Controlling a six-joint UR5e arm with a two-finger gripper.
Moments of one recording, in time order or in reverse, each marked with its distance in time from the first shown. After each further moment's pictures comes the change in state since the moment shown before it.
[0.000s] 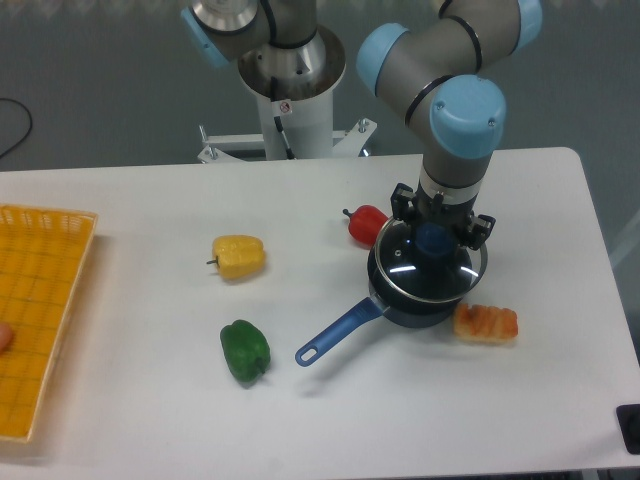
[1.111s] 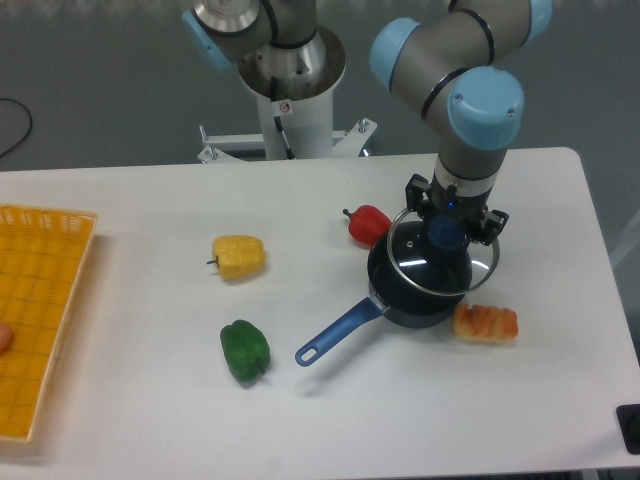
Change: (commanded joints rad) arm 0.055 0.005 0.005 -0.018 0.002 0.215
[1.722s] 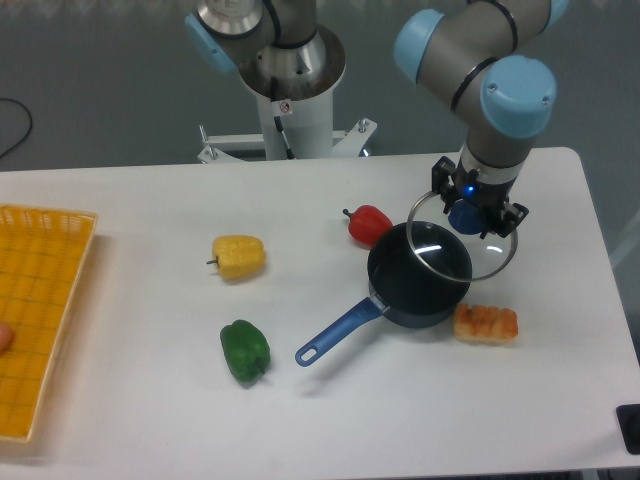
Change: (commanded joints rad) arm 0.083 -0.011 -0.002 -0.008 0.047 0.285
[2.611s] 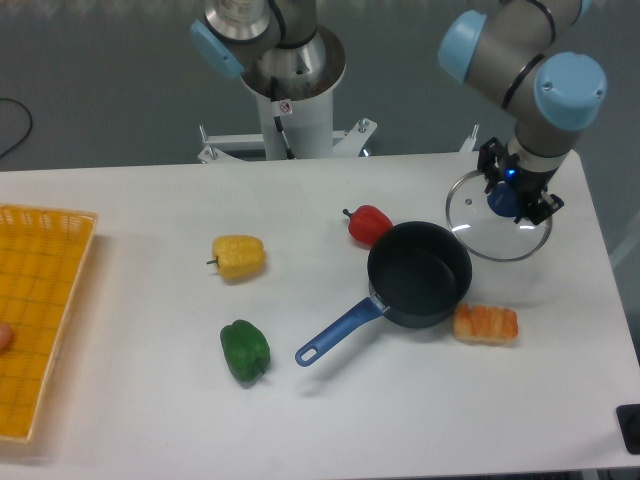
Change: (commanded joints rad) arm 0.124 -0.049 -0.002 0.058 0.003 0.256
